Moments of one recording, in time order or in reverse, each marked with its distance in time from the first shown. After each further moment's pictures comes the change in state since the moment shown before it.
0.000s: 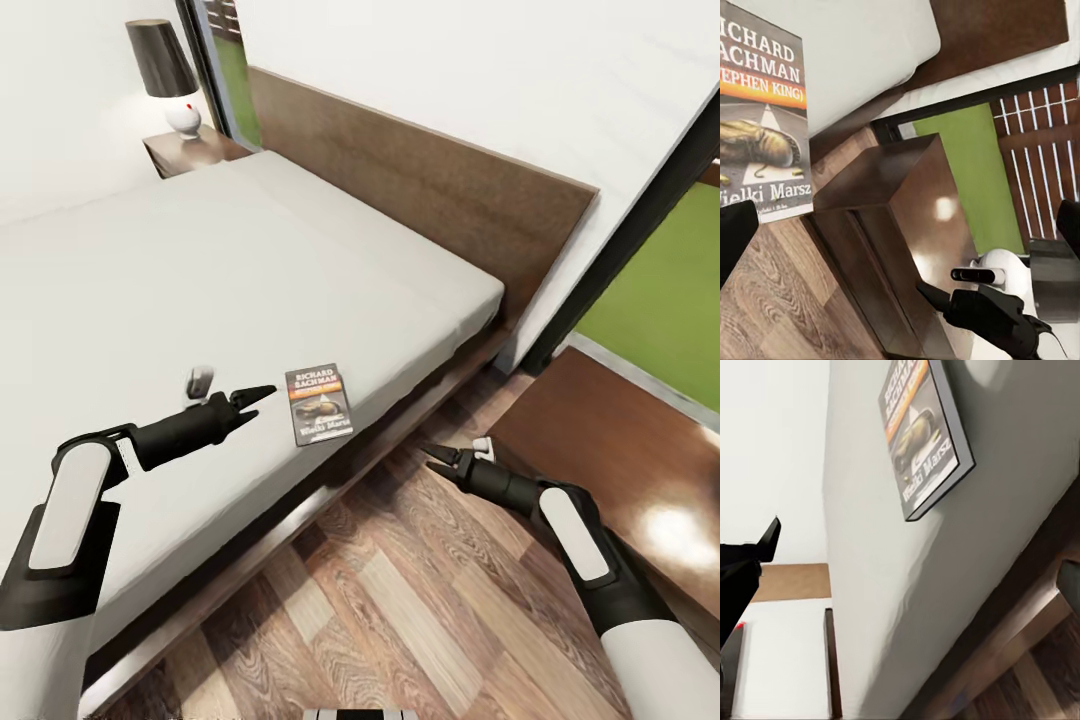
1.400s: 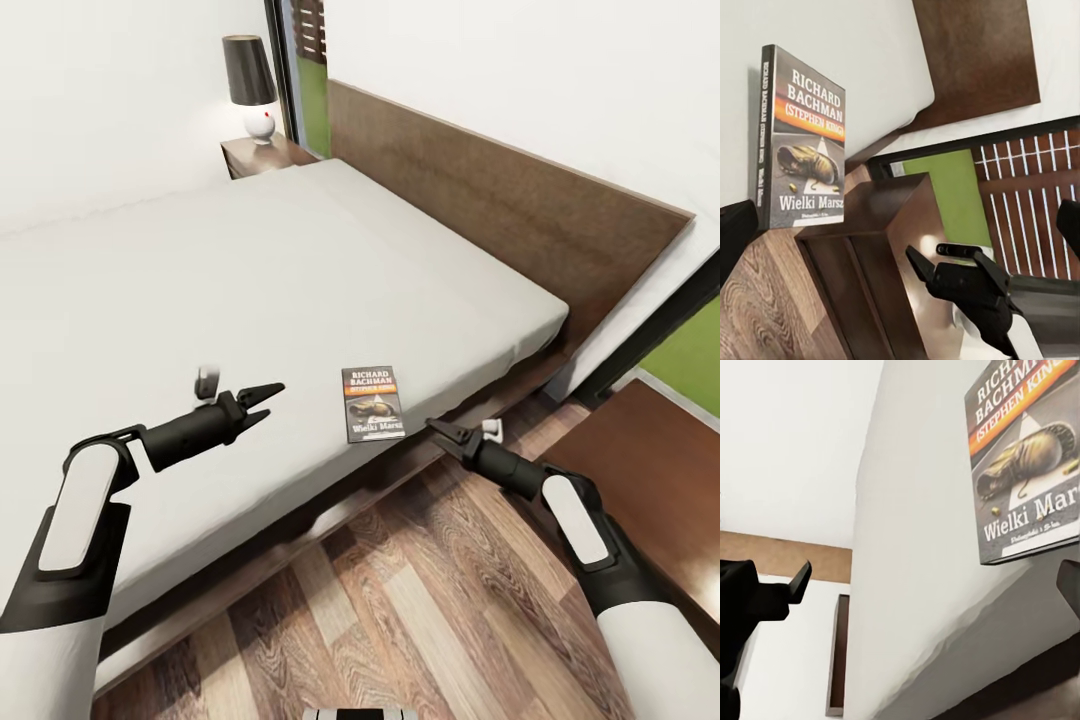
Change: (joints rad) left arm 0.004 -0.034 -0.006 0.000 0.047 0.000 0.000; right arm -0.048 0.006 -0.035 0.034 0.008 -0.084 0.087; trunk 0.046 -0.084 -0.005
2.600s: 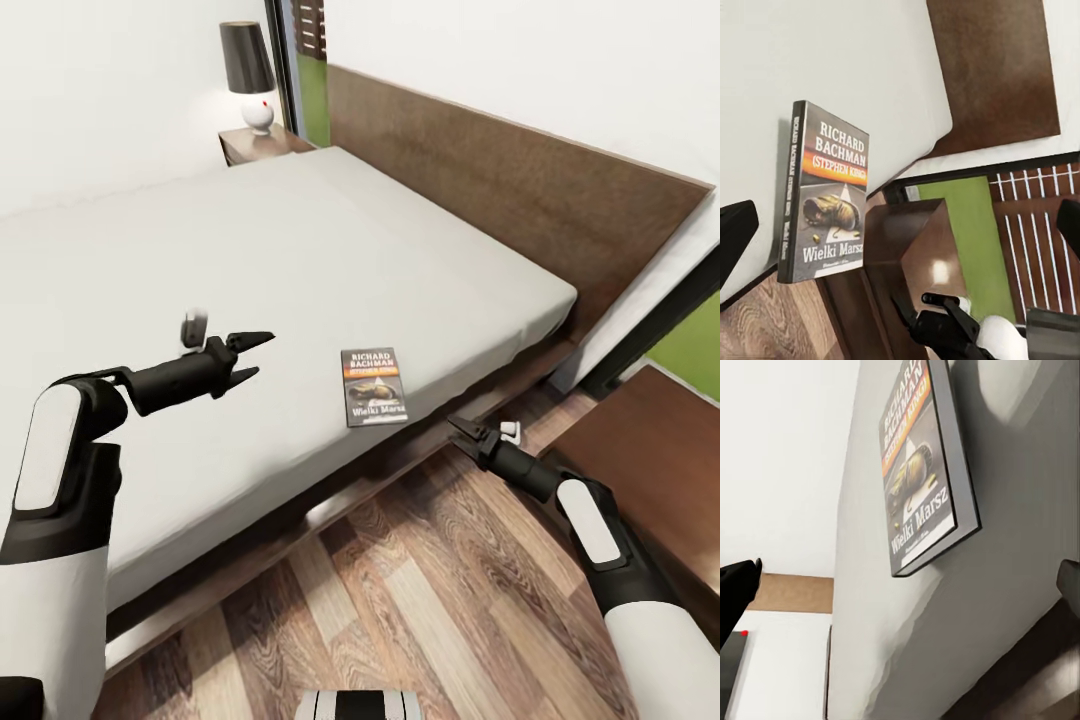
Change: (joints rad) left arm -0.200 0.015 0.002 0.000 0.327 0.002 0.437; right arm -0.002 -0.005 -0.095 0.058 -0.002 -0.001 -0.007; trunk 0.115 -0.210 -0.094
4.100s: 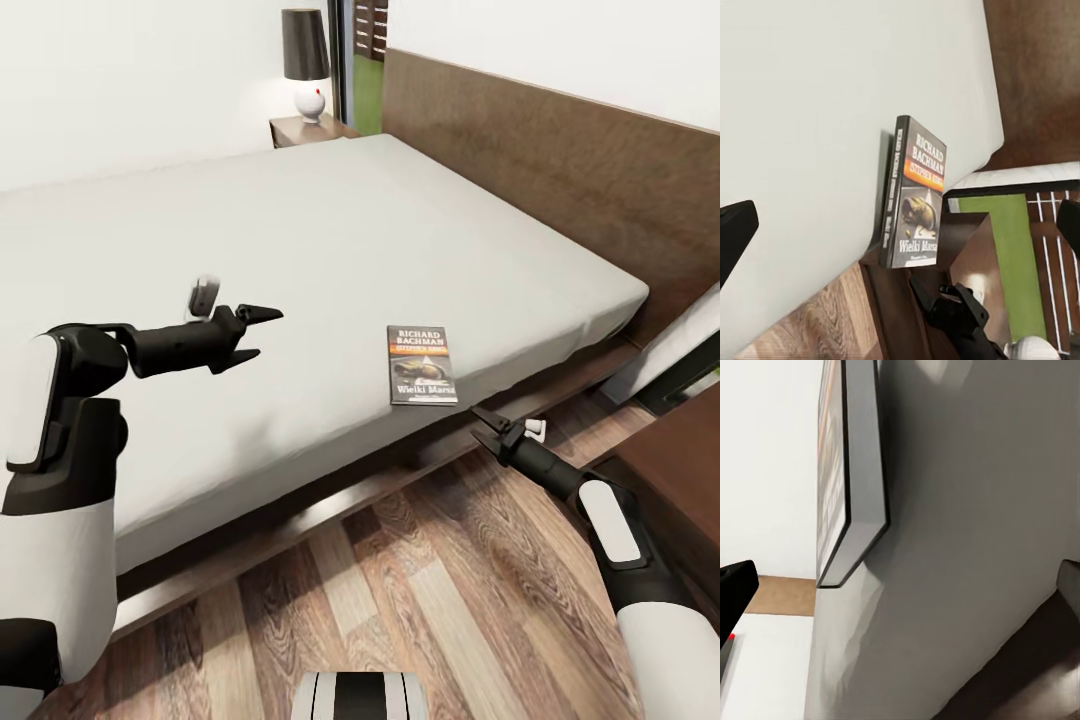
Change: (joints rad) left arm -0.155 0.000 -0.059 0.002 0.280 -0.001 0.418; right arm 0.000 -0.007 -0.117 0.001 -0.001 0.003 -0.029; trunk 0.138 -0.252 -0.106
